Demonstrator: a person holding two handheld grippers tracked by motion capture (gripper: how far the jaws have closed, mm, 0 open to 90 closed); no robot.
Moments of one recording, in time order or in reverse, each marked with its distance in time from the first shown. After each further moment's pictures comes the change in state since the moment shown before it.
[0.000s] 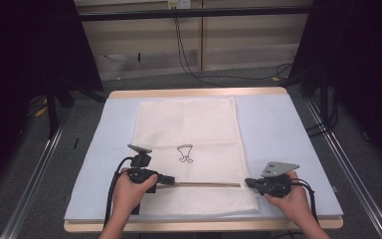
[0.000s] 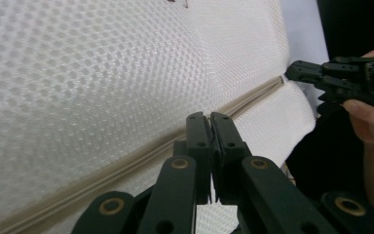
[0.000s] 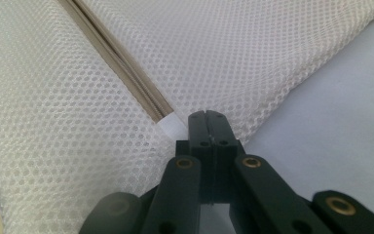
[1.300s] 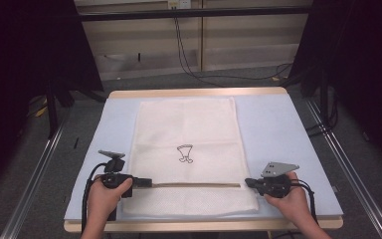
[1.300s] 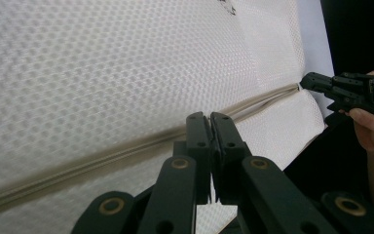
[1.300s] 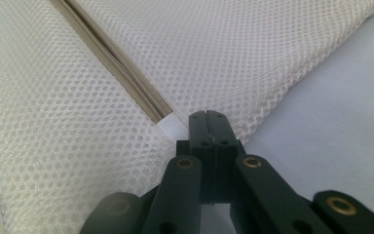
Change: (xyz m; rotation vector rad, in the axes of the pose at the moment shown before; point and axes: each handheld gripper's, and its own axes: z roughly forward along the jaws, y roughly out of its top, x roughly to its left) left arm 0.038 -0.021 -0.052 -0.085 0.023 -0.072; right arm 0.002 0.000 0.000 0.003 -0.019 0.012
